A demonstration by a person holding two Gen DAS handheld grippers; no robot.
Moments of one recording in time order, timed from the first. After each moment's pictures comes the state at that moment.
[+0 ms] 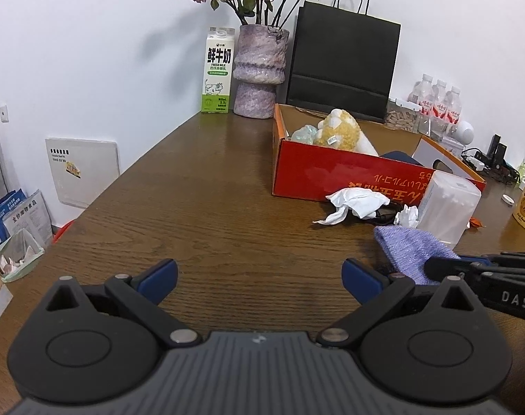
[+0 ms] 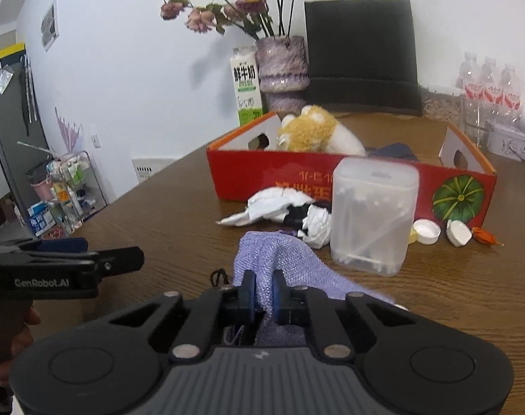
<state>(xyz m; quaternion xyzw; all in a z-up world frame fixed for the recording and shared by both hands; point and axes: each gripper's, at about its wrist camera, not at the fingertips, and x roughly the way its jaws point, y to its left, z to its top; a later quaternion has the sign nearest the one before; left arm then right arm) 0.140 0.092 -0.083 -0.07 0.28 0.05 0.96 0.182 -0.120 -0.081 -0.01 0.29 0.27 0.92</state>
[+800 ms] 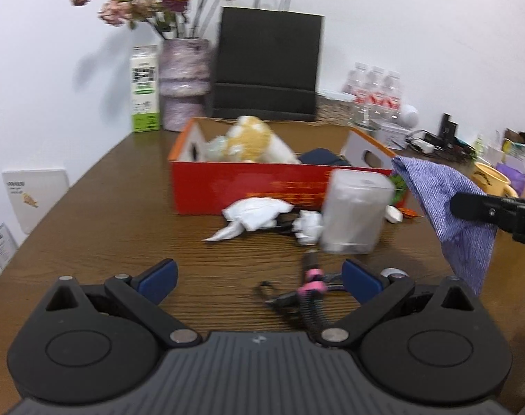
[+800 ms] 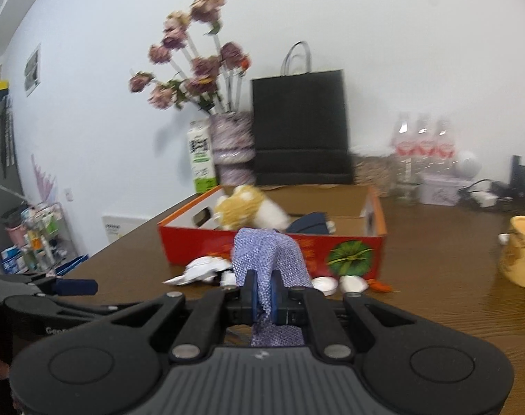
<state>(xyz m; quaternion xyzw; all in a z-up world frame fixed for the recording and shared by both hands) 0.155 0.004 -0.065 -0.02 0.27 -0.03 0.96 0.149 -0.209 -0.030 0.01 0.20 0.20 0.96</state>
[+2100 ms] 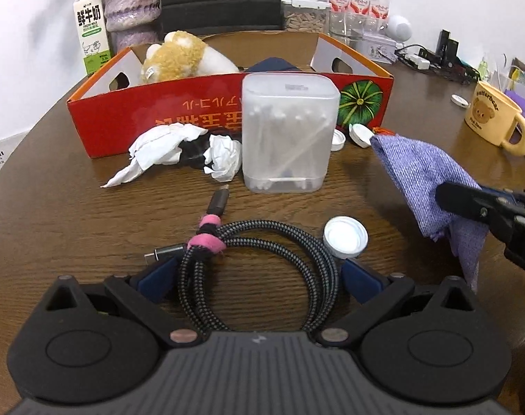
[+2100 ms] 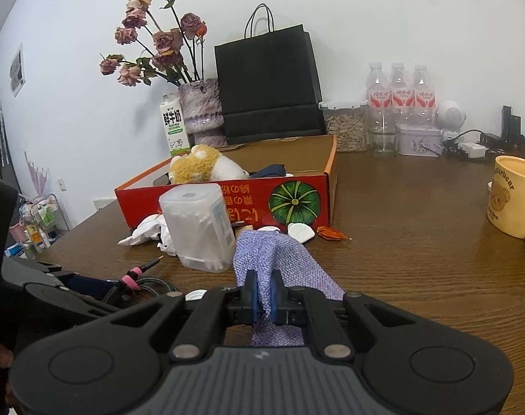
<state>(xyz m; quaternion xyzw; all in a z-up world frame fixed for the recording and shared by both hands) 0.207 -0.074 -0.105 0.01 0.40 -0.02 0.91 0.180 -0.269 -0.084 0.04 0.25 0.21 0.94</state>
